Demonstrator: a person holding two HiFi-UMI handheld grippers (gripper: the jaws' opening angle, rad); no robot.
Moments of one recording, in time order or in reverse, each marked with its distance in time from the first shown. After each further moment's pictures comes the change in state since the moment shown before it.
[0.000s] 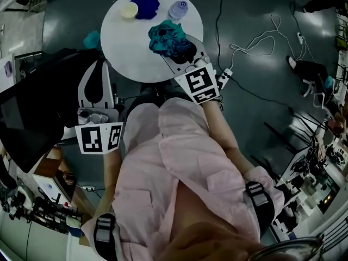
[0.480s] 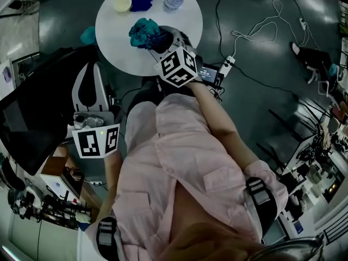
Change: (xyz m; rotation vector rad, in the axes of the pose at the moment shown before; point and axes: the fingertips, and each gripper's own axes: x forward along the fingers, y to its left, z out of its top) left arm -0.003 0.001 -0.006 -0.002 0.029 0.007; right arm 0.060 0.023 -0.060 -0.146 0.218 0.070
